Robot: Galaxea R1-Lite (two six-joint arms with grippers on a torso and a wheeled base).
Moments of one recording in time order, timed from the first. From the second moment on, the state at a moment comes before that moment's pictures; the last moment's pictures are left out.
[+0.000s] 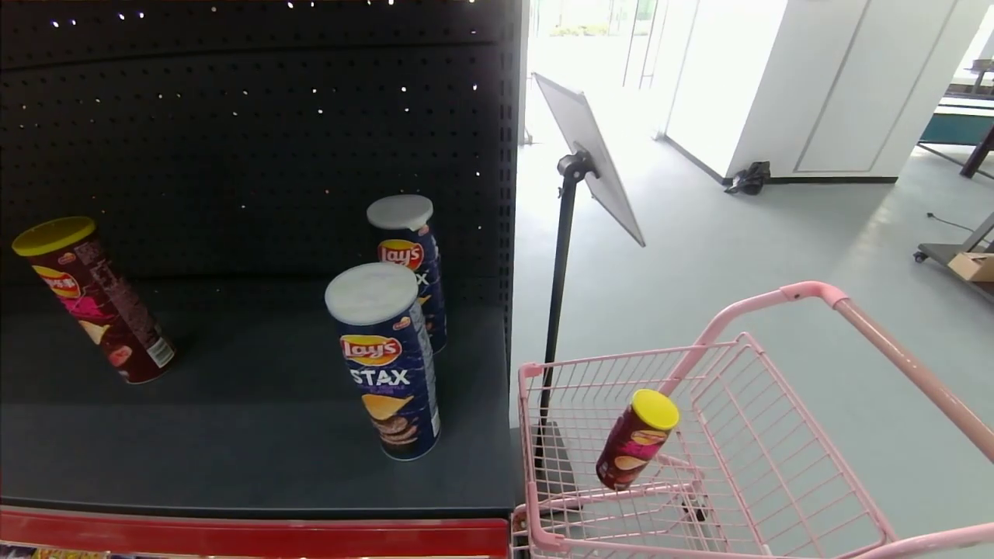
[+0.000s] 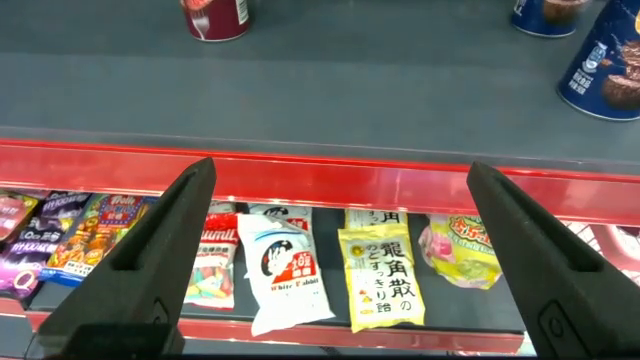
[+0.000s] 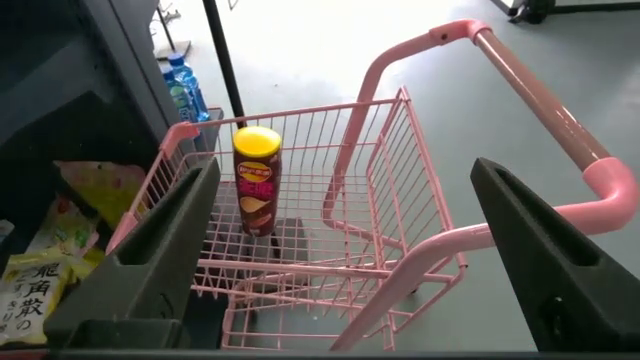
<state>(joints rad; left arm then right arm) 0.10 0.10 0.00 0.00 -0.01 -0.01 0.00 0.00 0.00 0.00 -0.01 0.00</state>
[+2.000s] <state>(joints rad) 0.10 0.10 0.00 0.00 -0.01 -0.01 0.00 0.00 0.00 0.00 0.00 0.00</state>
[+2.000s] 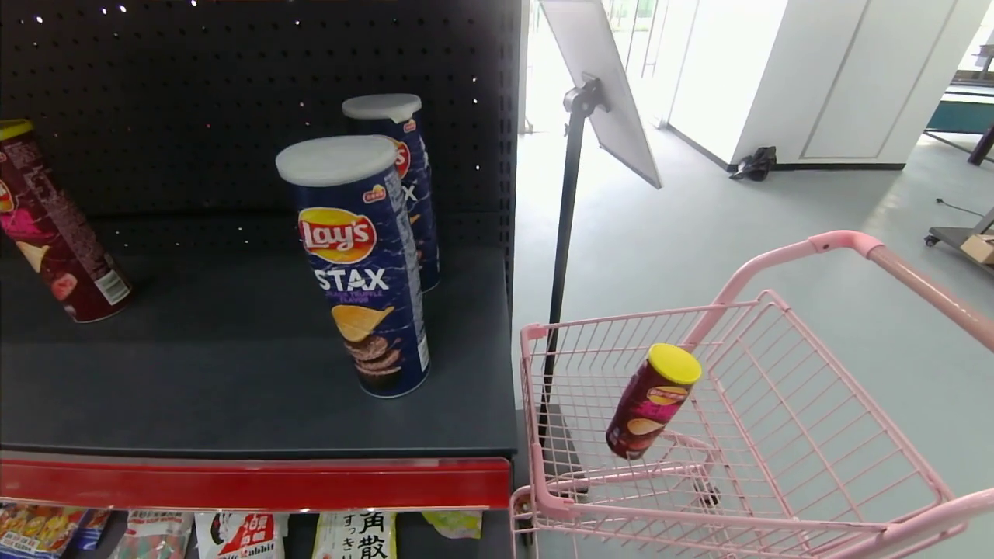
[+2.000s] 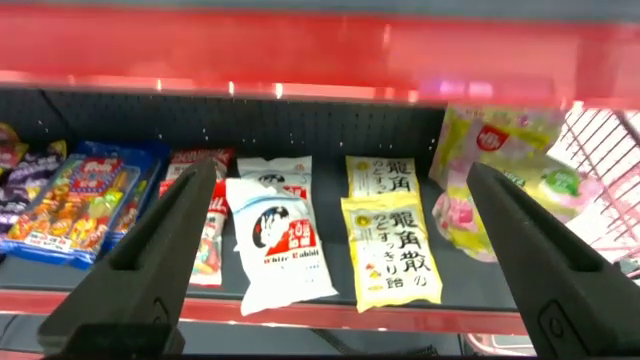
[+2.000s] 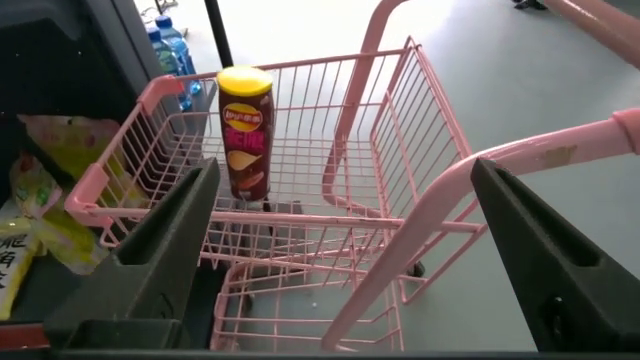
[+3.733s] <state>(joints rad) 0.10 0.10 0.00 0.00 -0.01 -0.01 0.09 0.92 -0.64 -0.30 0.34 0.05</state>
